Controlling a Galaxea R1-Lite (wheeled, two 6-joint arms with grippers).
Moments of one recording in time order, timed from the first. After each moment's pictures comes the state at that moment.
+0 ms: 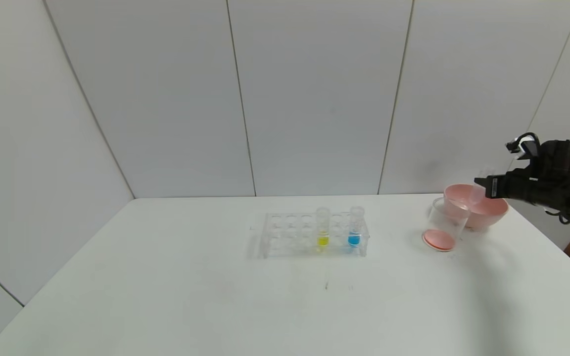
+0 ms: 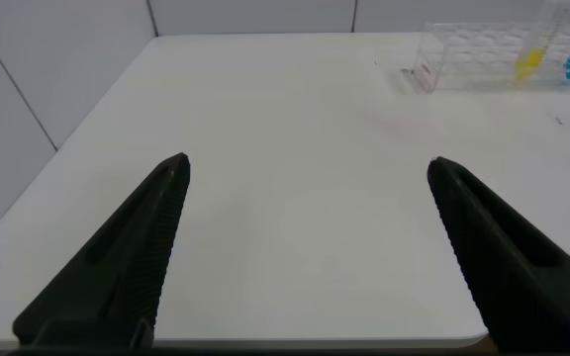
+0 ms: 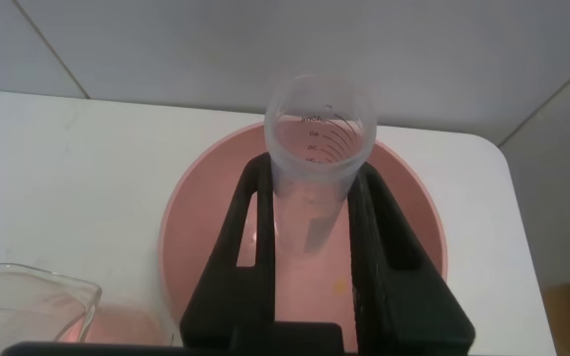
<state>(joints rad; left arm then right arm) 0.00 0.00 0.00 0.02 0.00 -0.02 -0.25 2.23 -1.44 -0.45 0.30 -0.12</state>
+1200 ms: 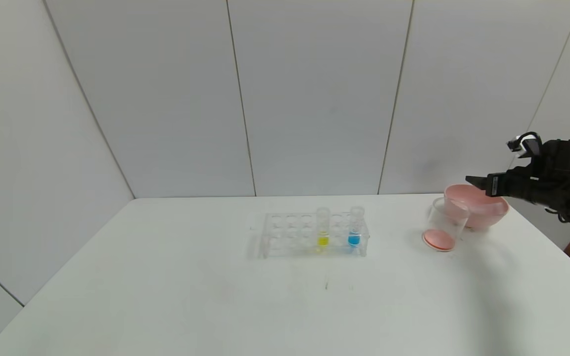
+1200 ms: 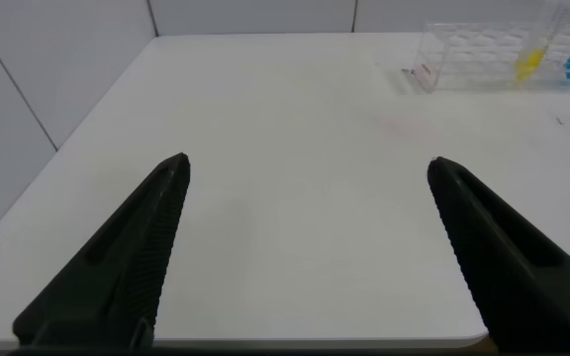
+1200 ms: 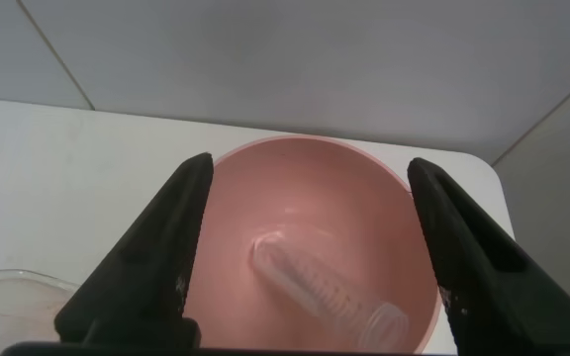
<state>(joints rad) 0.00 0.00 0.00 0.02 0.00 -0.02 -0.25 2.22 -1.42 -0.51 0.31 -0.13</state>
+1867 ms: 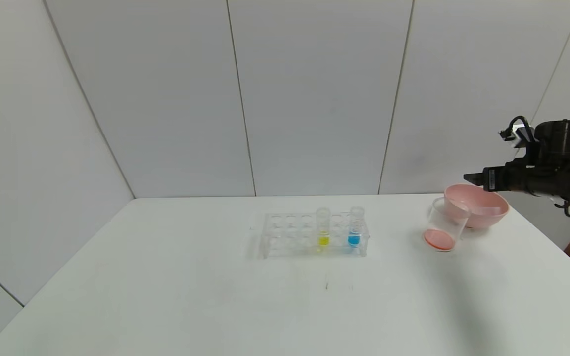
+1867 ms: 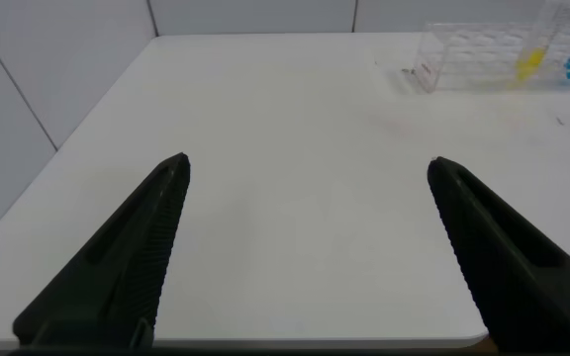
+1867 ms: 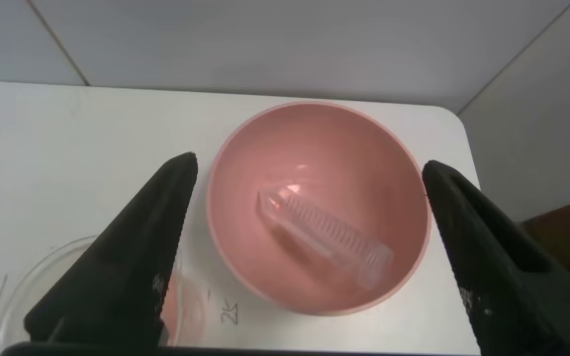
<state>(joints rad) 0.00 0.00 0.00 0.02 0.00 -0.02 -0.15 2.07 -1.40 -0.26 0.06 -0.12</state>
